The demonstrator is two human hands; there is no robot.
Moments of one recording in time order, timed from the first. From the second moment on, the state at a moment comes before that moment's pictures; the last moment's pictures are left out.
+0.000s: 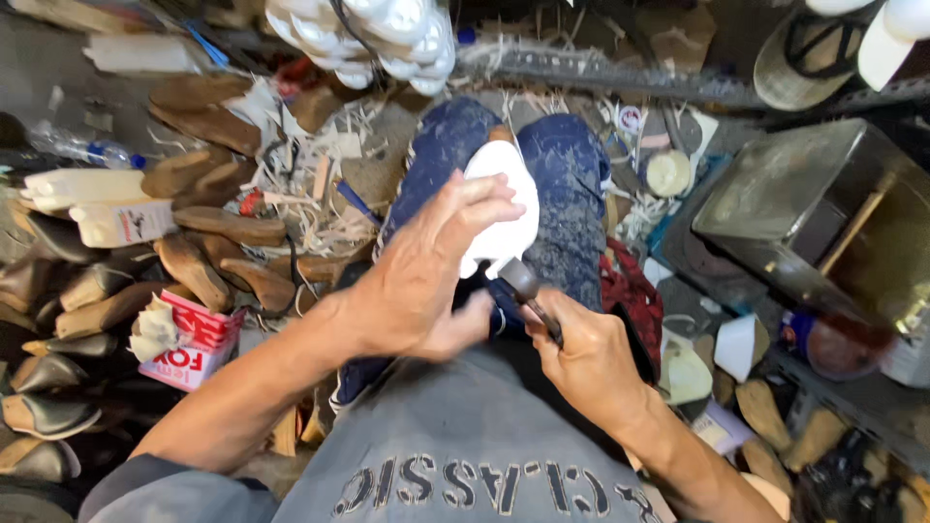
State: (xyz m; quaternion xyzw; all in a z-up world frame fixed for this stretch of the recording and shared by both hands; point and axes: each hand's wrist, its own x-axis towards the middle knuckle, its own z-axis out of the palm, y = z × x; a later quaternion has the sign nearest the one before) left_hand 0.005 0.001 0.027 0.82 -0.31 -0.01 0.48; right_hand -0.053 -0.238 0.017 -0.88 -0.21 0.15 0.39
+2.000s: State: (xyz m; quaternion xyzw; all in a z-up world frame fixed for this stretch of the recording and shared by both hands) left_hand -0.010 0.021 0.023 0.81 -0.21 -0.03 0.54; right_hand -0.061 -0.213 -0.002 -0.91 -0.20 0.15 0.33
